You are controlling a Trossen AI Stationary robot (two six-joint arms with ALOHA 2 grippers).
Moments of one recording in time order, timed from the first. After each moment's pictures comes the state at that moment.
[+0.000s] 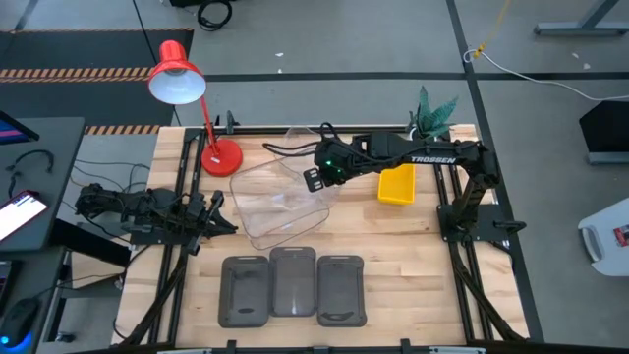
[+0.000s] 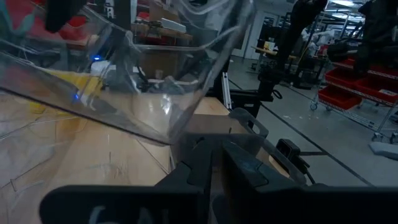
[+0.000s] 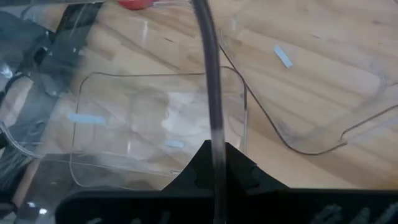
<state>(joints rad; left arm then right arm) -0.22 0.02 0.12 -0.11 0.05 -0.17 -0.08 1.78 1.80 -1.00 0.17 1.01</state>
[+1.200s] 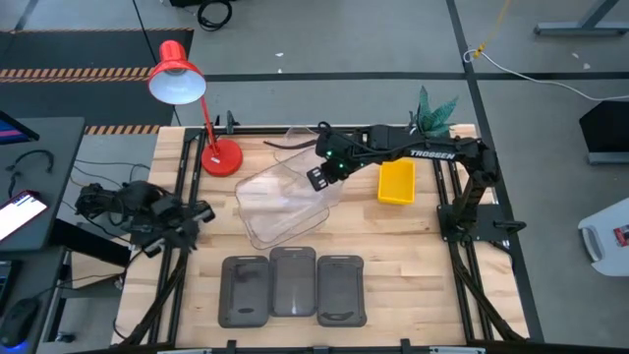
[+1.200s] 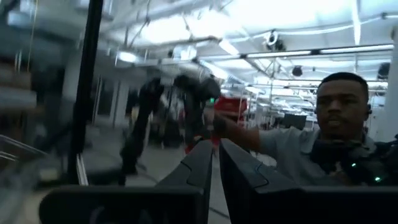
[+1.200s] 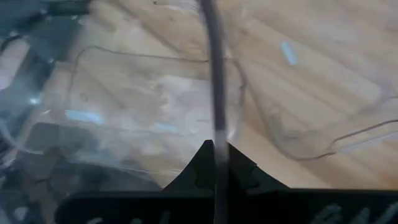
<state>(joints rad) -0.22 0.01 0.12 0.39 0.55 -0.40 -0.13 1.78 1.80 -1.02 0.04 0.85</state>
